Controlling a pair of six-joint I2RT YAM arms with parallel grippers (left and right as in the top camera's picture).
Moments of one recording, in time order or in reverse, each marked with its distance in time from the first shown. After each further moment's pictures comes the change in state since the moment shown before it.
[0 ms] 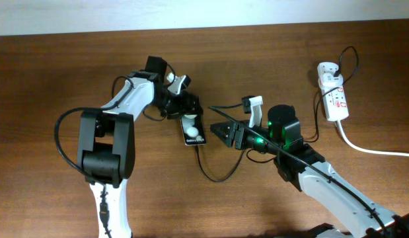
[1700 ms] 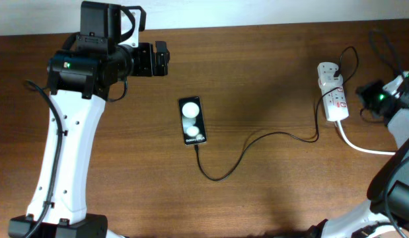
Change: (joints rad) left arm 0.018 -0.562 0.358 -0.316 -0.535 -0.032; right arm -0.968 0.542 0.595 -0.405 0.195 -0.216
